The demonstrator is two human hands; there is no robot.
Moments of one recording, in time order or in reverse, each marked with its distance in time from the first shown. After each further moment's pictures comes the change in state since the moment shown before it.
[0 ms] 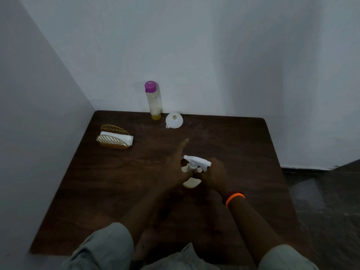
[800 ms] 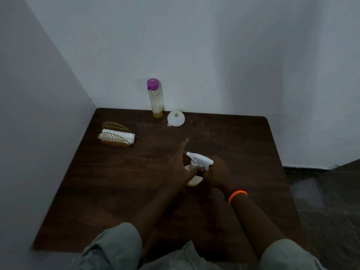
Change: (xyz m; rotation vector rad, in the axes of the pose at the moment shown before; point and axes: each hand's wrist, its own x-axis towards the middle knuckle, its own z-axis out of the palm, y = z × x) left_hand 0.008 -0.013 0.019 0.256 0.281 -0.320; right_hand 0.001 -0.006 -0.007 -0.015 -0.067 -0.036
